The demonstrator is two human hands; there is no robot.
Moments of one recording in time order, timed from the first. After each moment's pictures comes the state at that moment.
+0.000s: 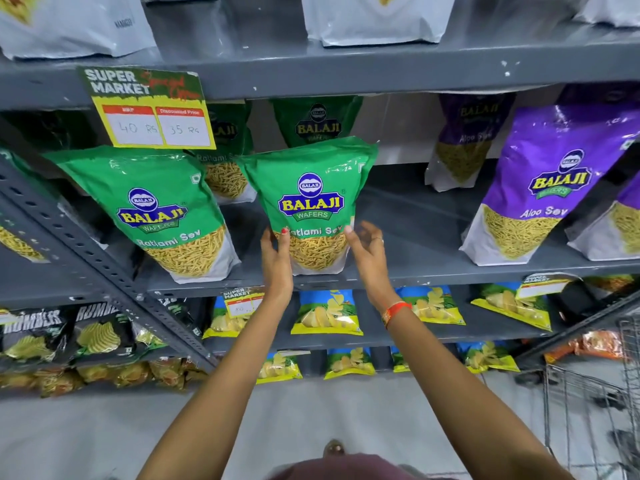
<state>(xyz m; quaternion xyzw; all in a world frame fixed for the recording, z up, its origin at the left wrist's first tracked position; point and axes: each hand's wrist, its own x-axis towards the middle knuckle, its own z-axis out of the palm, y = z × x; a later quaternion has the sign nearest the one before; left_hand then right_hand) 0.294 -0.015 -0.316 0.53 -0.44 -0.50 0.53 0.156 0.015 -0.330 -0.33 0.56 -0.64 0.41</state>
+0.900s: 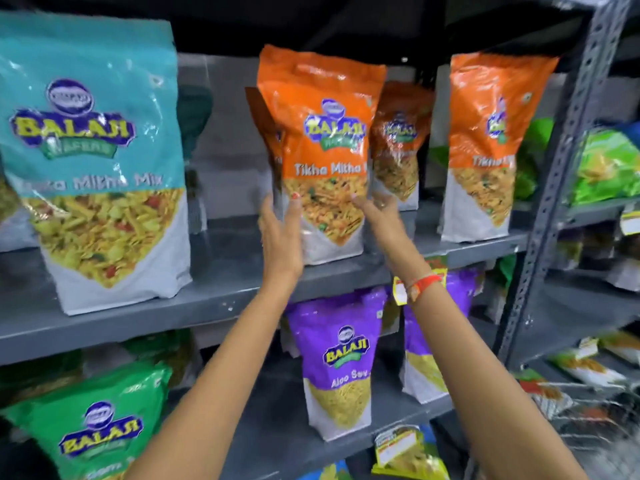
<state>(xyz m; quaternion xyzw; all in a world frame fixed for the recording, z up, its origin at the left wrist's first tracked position) -0.019 0.010 -0.012 0.25 -0.62 -0.45 0.59 -0.169 0.049 -0.009 -0.42 0.56 -0.70 0.15</state>
